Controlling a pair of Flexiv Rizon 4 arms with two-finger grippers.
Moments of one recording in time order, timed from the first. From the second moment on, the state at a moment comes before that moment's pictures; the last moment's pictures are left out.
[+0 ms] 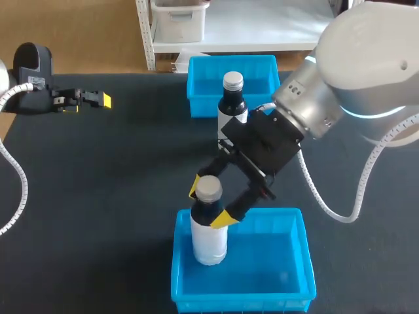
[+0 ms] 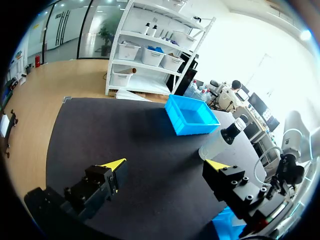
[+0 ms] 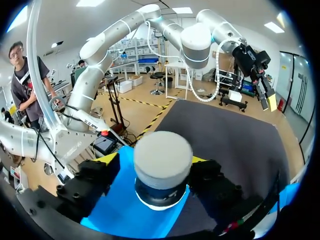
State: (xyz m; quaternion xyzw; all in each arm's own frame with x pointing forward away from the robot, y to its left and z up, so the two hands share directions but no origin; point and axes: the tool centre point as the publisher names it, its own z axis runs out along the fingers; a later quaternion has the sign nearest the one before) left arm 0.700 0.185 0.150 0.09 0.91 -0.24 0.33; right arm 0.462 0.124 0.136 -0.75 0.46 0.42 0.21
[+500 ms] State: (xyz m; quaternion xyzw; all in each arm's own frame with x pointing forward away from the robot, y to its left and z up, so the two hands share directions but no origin) left arm 0.700 0.185 0.150 0.09 0.91 -0.24 0.33; right arm 0.486 0.110 0.129 -0.73 0.51 0.41 0.20
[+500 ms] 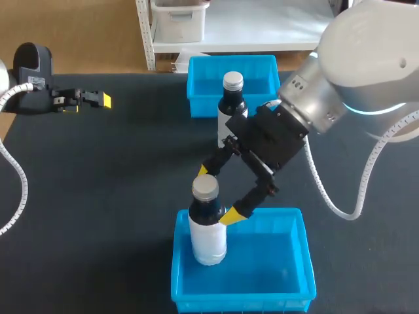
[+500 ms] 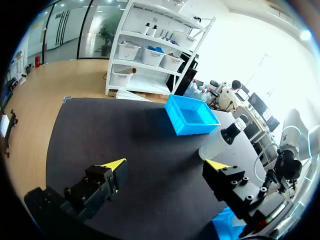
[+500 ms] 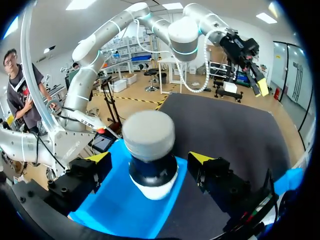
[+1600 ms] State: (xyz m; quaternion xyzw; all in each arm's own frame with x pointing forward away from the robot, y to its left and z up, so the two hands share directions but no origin) left arm 0.700 0.185 0.150 0.09 0.91 -0.24 0.33; right arm 0.696 -0.026 0.146 -0.57 0.68 0.31 0.32
